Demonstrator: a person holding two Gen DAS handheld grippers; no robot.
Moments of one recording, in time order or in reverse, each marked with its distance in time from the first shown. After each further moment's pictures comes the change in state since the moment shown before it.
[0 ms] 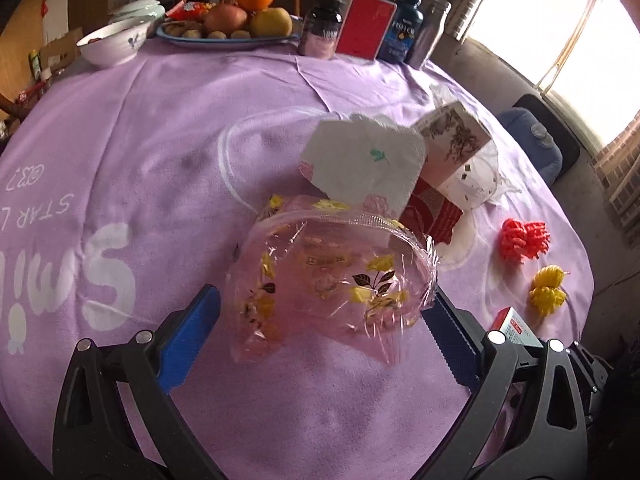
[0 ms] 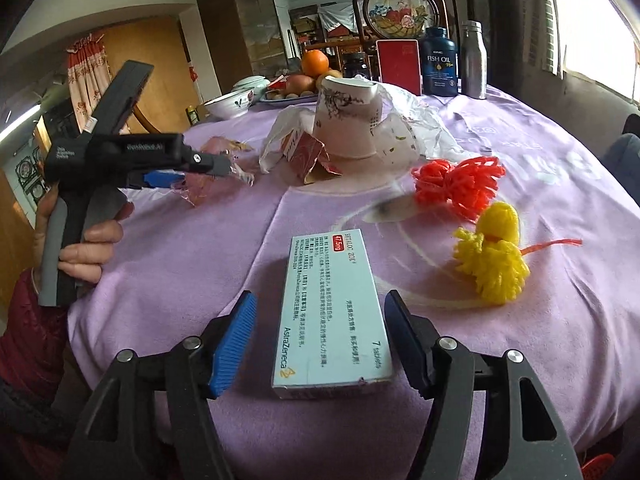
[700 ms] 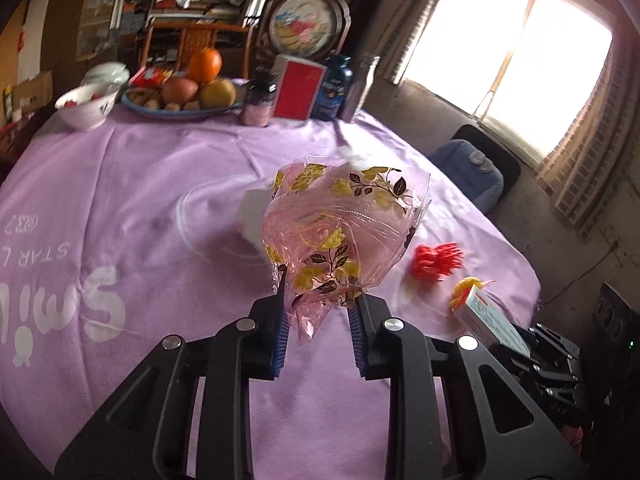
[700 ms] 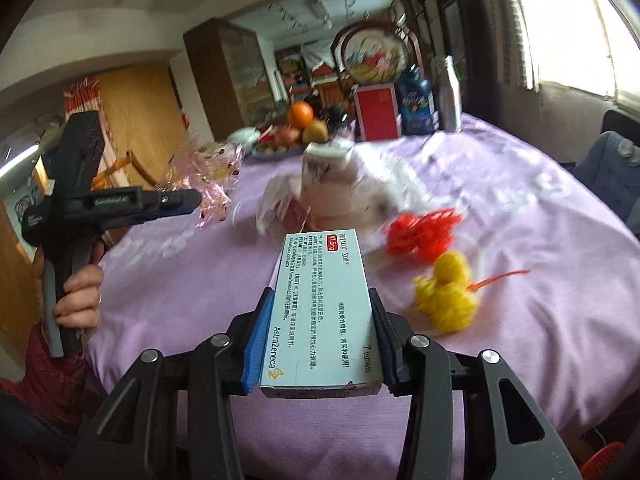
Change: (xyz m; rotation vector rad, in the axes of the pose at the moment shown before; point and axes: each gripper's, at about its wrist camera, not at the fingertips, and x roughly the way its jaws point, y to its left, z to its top) left arm -0.071 -0.040 -0.010 0.111 -0.198 -0.175; right arm -0.056 -0.015 0.012 0.087 -0.177 -0.010
